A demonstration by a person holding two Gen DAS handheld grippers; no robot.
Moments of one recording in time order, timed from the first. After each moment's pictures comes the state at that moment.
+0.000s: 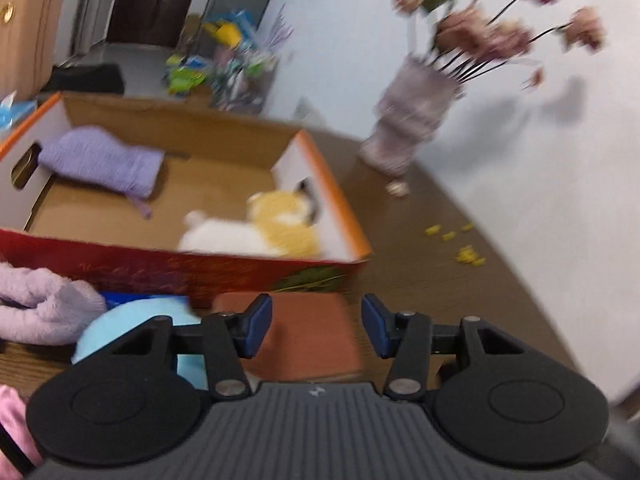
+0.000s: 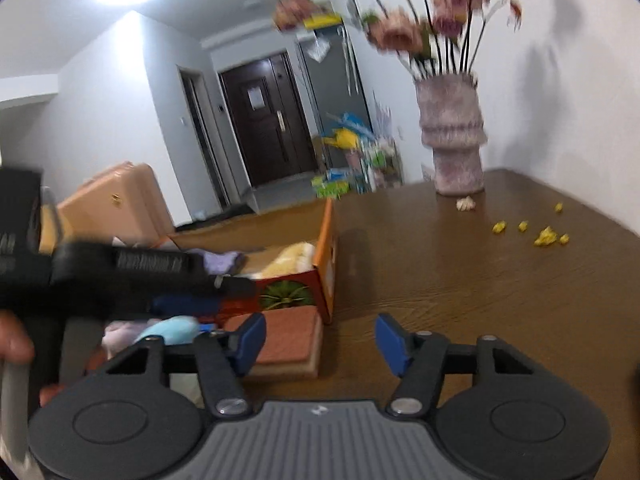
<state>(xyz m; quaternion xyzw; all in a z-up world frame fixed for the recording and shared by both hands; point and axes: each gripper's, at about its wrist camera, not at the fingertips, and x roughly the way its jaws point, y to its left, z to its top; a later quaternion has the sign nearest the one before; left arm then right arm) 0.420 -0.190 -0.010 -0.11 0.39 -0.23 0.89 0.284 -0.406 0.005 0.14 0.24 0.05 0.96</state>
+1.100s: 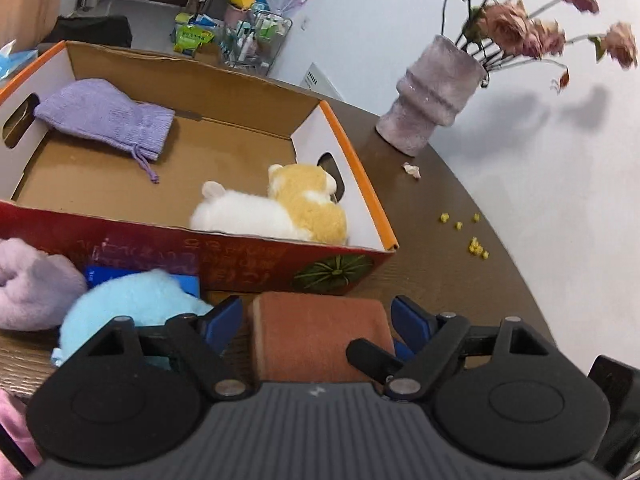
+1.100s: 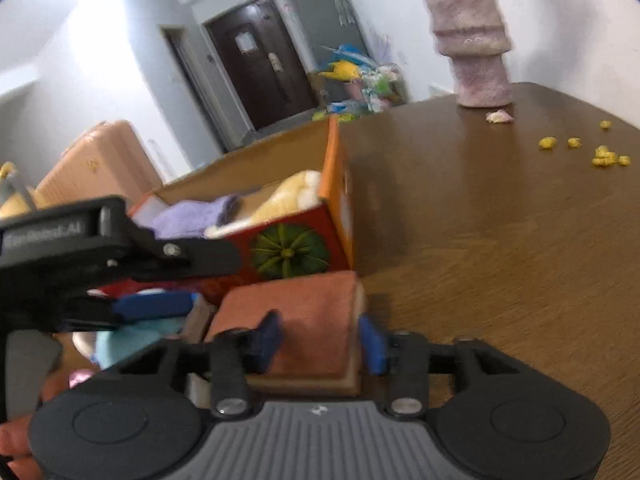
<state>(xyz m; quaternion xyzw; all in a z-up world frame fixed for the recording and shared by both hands) 0.443 -0.178 -0.021 -0.14 0.42 -0.24 0.86 0.351 -0.391 -0.042 0.19 0.32 0.08 0.93</state>
